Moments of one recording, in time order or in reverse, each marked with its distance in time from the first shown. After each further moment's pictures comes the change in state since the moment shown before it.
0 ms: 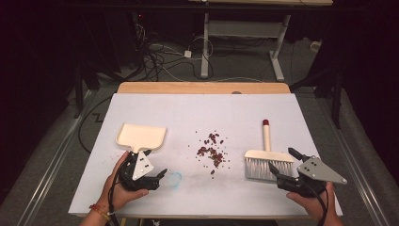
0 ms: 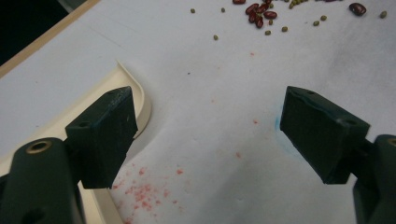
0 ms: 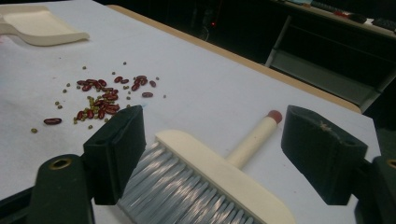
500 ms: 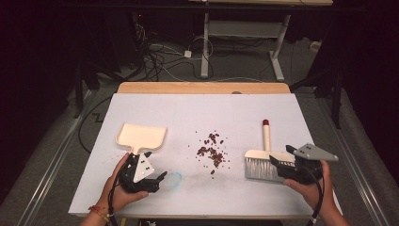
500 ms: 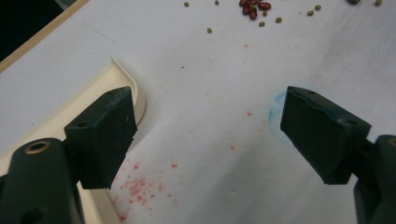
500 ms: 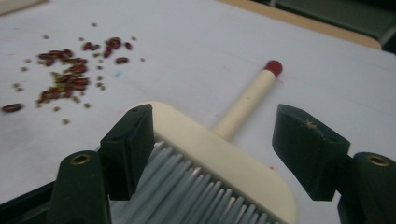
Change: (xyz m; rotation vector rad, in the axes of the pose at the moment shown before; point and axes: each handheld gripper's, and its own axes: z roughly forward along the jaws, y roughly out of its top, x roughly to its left) left arm -0.004 -0.002 -0.001 0.014 -0.004 0.019; right arm -0.024 0.003 0.030 0.214 0.013 0.116
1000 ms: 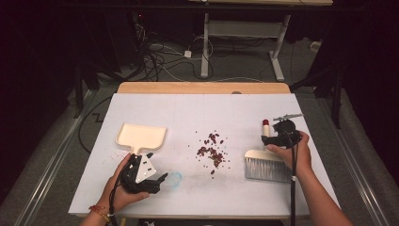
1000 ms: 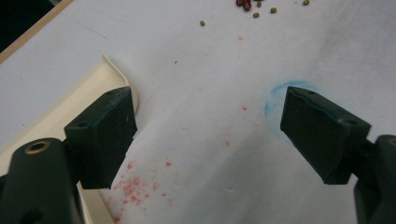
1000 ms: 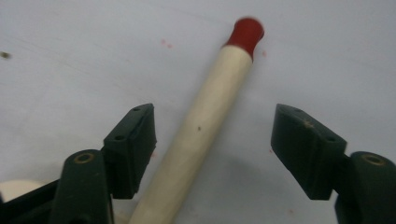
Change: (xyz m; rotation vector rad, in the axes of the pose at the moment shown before) left arm -0.002 -0.001 0.004 0.023 -0.016 0.024; right arm -0.041 0.042 0.110 0.361 -0.108 0.152
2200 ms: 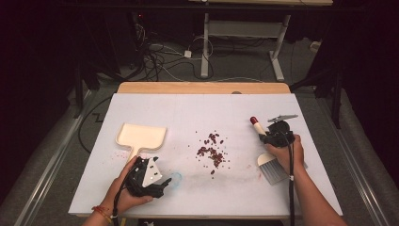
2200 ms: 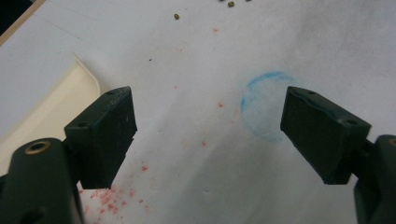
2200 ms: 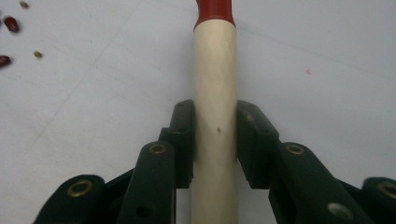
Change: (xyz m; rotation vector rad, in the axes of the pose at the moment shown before) left arm -0.013 0.003 0.007 0.037 -0.031 0.062; right arm 0.003 -0.001 0.018 -0.051 0.100 -0.055
